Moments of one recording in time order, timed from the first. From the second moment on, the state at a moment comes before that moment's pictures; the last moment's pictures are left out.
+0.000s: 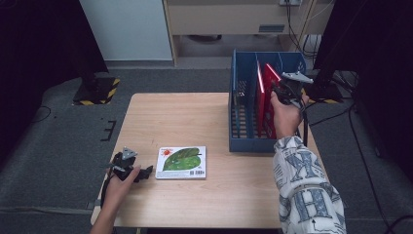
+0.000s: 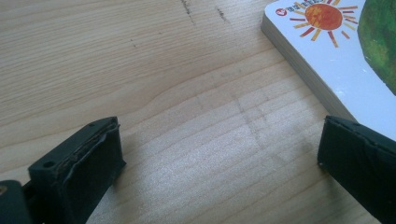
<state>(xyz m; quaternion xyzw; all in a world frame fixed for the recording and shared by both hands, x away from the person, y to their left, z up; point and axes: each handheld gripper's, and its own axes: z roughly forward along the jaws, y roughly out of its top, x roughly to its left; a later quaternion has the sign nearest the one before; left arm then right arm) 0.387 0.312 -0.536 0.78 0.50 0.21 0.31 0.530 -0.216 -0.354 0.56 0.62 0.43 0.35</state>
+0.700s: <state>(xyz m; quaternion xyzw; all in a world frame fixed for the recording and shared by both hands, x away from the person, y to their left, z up) 0.387 0.311 -0.536 0.78 0.50 0.21 0.31 0.515 -0.218 -0.353 0.56 0.63 0.42 0.33</state>
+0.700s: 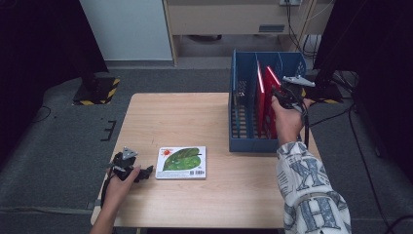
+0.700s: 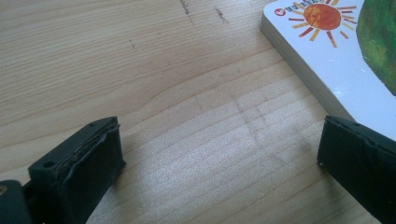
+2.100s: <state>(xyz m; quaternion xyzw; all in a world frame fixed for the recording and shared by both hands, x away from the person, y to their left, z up) 0.387 0.310 -0.537 0.78 0.50 0.21 0.31 0.508 -0.216 -0.344 0.55 0.66 0.41 0.32</state>
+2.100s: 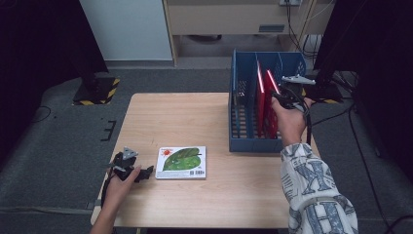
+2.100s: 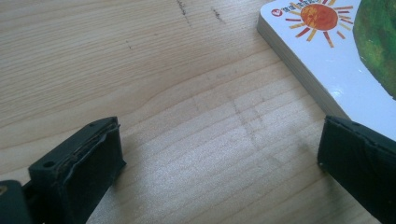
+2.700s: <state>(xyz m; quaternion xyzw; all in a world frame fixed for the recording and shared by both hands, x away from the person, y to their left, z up) 0.387 0.310 -0.537 0.78 0.50 0.20 0.32 0.507 -0.216 -0.344 0.55 0.65 0.40 0.33</state>
